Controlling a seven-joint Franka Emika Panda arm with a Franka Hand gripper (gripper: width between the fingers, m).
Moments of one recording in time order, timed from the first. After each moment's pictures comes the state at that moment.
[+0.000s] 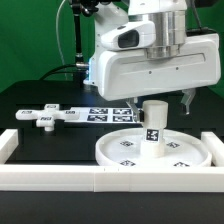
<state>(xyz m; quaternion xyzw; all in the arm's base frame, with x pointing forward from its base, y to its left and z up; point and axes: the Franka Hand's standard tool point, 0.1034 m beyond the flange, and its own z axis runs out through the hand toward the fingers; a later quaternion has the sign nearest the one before) 0.569 0.047 0.072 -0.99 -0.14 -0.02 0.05</state>
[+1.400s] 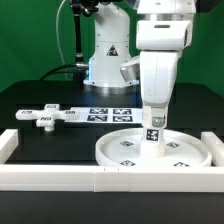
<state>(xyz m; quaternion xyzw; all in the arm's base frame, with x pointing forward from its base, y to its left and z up) 0.568 0.047 0.070 -0.78 -0.62 -0.01 0.00</state>
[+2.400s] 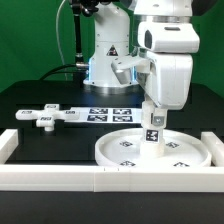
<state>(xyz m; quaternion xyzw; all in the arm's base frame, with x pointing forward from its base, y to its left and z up) 0.566 0.038 0.068 -0.69 -0.72 0.01 -0.01</state>
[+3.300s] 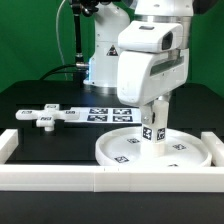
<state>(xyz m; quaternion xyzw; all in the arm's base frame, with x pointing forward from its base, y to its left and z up) 0.564 0.039 0.067 -0.91 -0.42 0.01 -0.01</state>
